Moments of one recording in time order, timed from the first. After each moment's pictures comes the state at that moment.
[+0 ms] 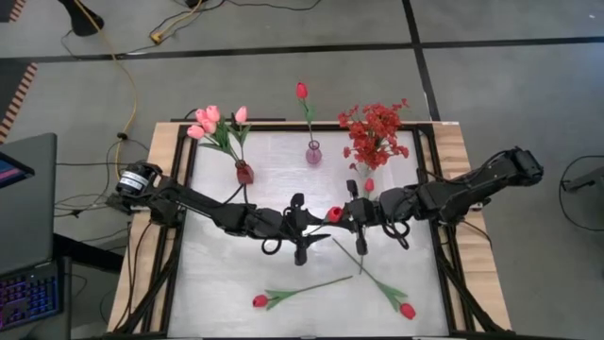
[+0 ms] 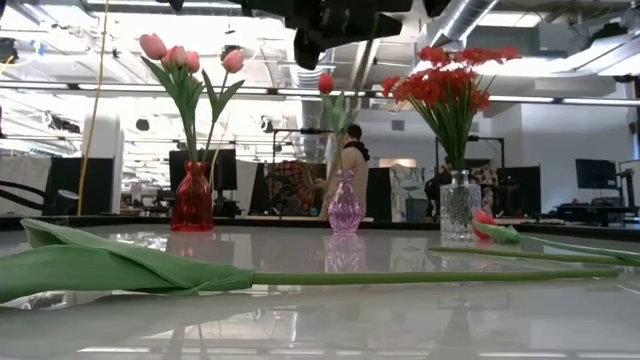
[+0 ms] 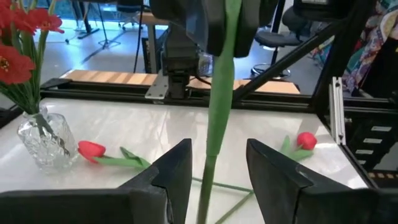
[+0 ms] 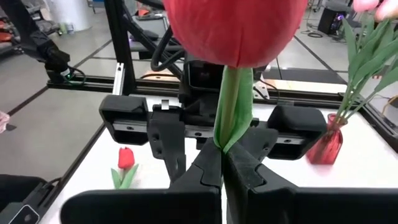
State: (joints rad) left arm -0.25 1.70 1.04 0.45 -0.30 -0.12; right arm 0.29 1.23 0.91 0.09 0.21 0.03
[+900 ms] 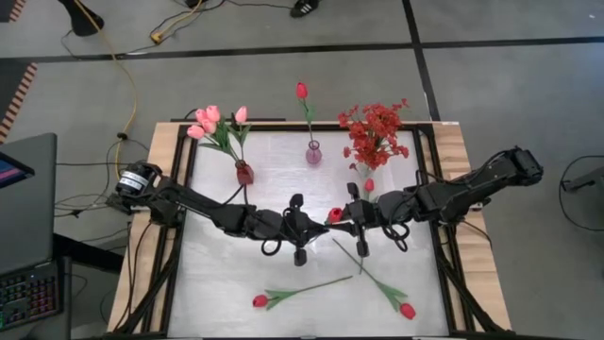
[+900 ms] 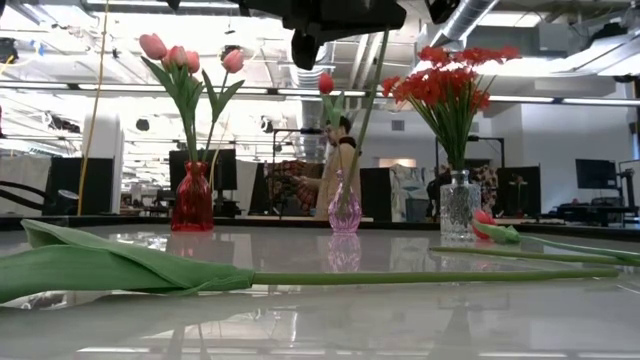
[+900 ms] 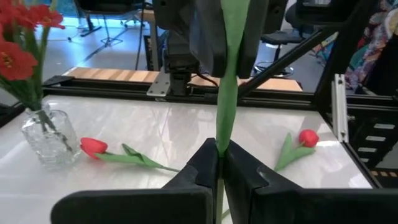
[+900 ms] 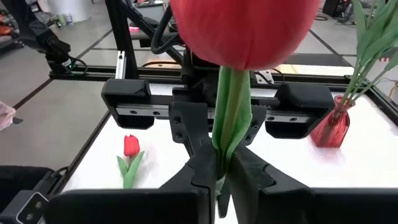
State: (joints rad) left arm -0.25 1.70 1.04 0.44 -0.31 -0.12; right arm 0.31 1.23 0.91 0.04 0.21 0.07
